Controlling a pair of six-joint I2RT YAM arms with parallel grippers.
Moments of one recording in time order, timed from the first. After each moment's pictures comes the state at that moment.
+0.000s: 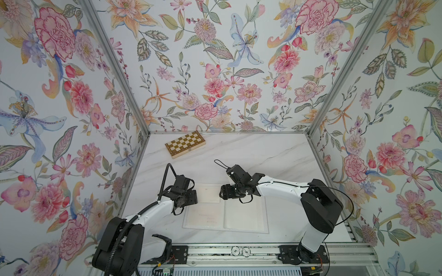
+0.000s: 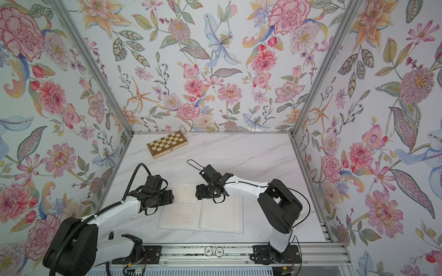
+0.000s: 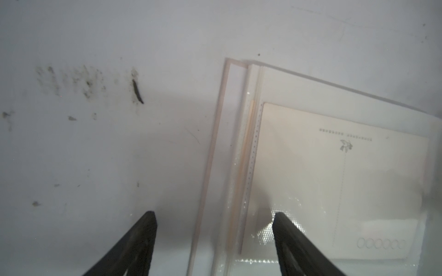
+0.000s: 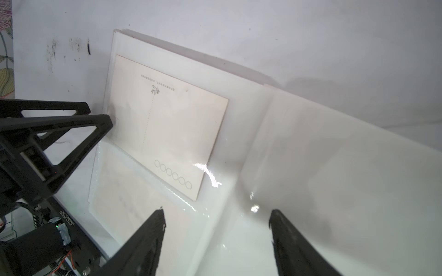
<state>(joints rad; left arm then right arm) -0.34 1.24 0.52 -0.38 0.00 -0.48 0.87 1.74 1.10 -0.41 -0.18 0.63</state>
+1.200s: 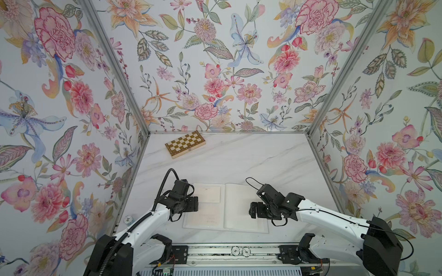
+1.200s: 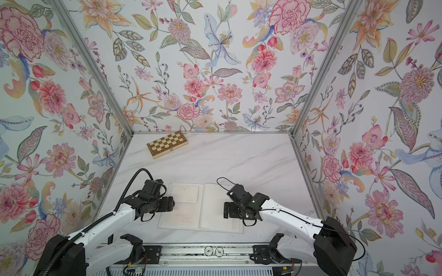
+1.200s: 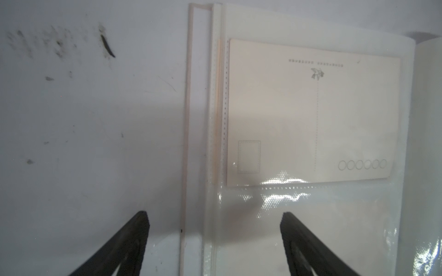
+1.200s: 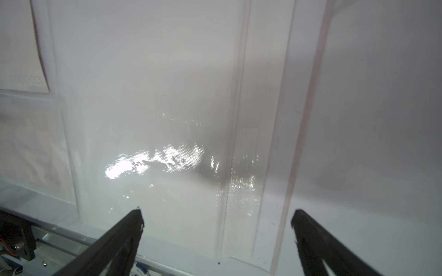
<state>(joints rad) -0.39 1.08 0.48 -0.53 0.02 -0.40 0.87 1.16 0.65 -0.71 -0.02 0.85</state>
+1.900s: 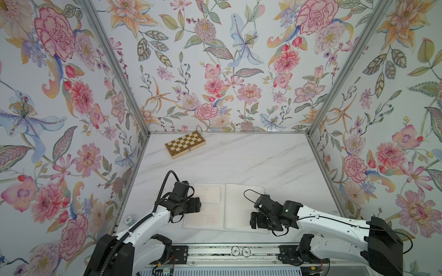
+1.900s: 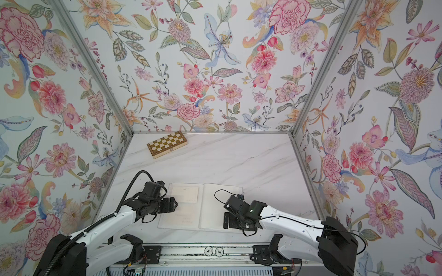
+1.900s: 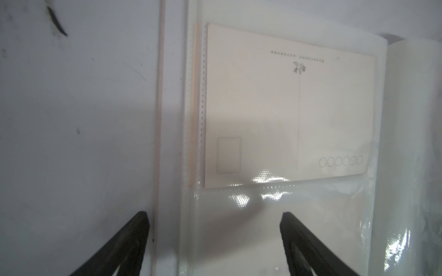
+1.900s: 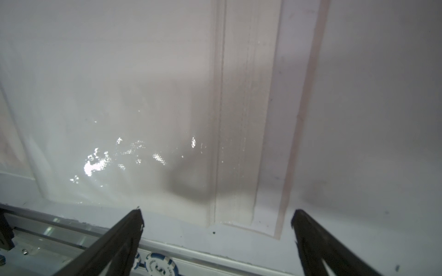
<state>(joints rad) -0.39 1.08 0.43 -0.43 0.12 -0.46 1.02 1.14 0.60 -0.75 -0.01 1.02</state>
